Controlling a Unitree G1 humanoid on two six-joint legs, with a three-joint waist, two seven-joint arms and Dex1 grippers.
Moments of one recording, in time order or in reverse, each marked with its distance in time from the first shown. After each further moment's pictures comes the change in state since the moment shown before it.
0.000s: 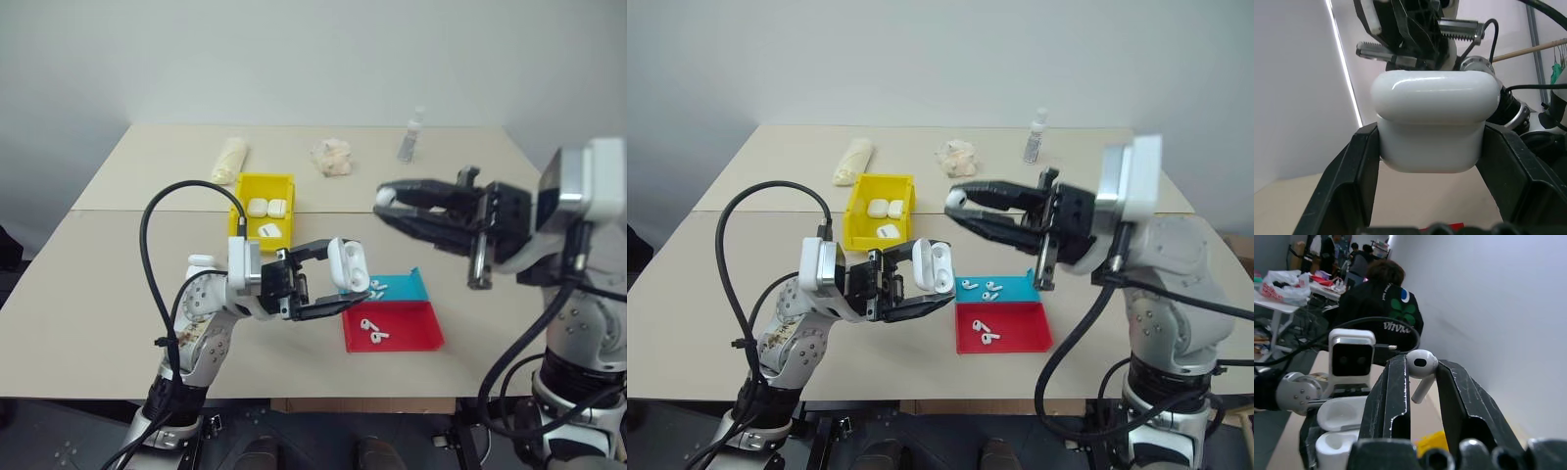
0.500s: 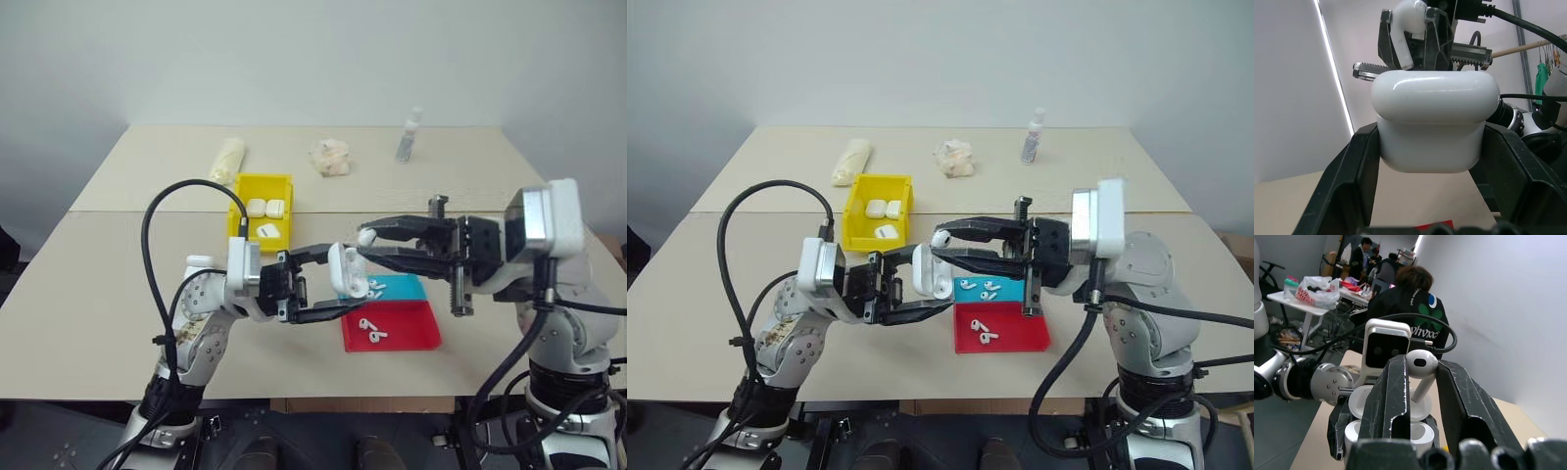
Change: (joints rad) left arm -0.004 0.025 0.000 -0.009 -0.010 0.043 -0.019; right arm 0.030 -0.007 0.116 0.078 -0.018 -0.176 0.071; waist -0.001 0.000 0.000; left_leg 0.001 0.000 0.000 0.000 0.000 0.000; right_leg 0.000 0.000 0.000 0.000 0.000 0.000
